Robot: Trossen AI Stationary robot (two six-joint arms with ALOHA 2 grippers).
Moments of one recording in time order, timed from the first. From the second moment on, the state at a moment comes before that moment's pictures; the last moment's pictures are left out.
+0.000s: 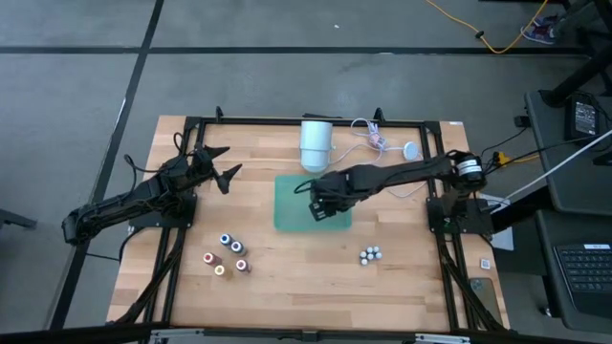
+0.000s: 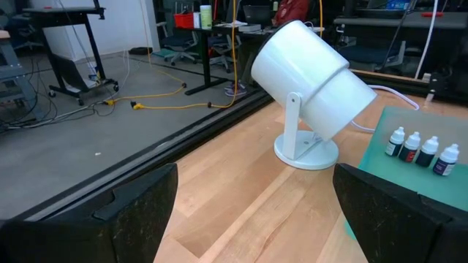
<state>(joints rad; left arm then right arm) 0.48 0.13 0.04 -0.06 -0.20 -0.04 0.05 1.84 1.47 -0.95 0.06 1.14</state>
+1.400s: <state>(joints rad) 0.48 0.13 0.04 -0.06 -0.20 -0.04 0.65 1.61 1.35 -1.10 0.00 1.41</state>
